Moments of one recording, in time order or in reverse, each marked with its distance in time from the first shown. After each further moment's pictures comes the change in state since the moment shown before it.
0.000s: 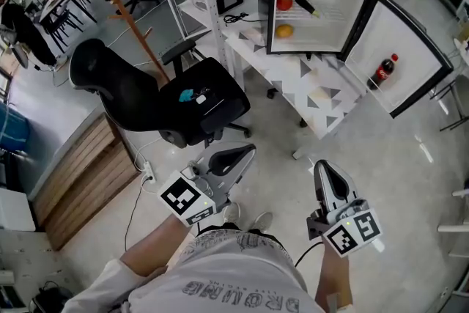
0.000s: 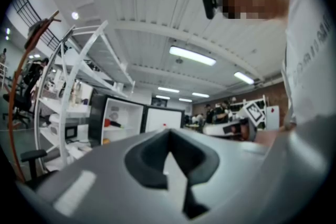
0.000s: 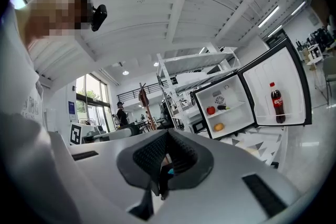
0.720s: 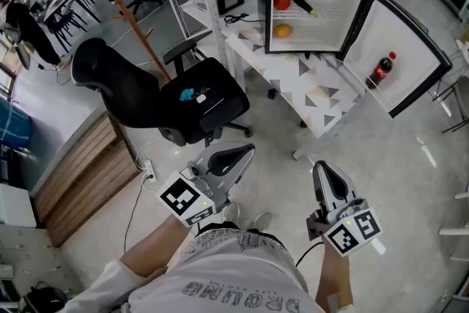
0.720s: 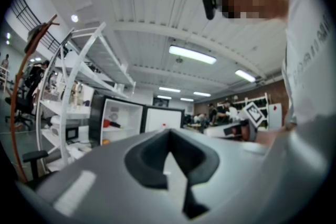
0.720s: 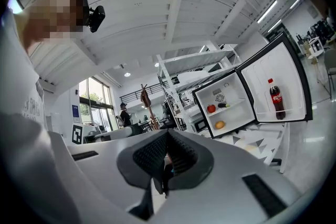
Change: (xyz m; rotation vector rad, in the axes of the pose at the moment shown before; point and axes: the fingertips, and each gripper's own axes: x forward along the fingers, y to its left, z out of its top) left arm 0.008 -0.019 0.001 0.016 0.002 0.023; right arm -0.018 -0.011 -0.002 0.032 0.005 0.035
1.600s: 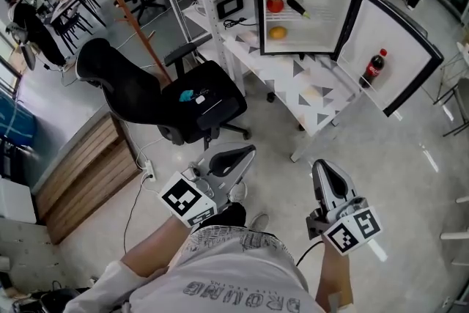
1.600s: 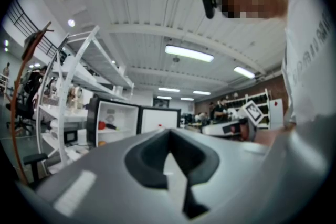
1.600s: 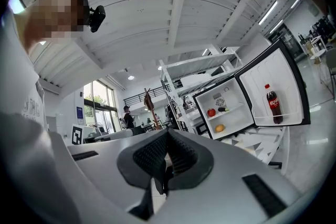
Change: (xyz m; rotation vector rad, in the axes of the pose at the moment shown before) left arm 0.014 -0.050 0.001 0.041 -0.003 0.013; right arm -0.043 -0.010 0.011 -0.011 -0.037 0.040
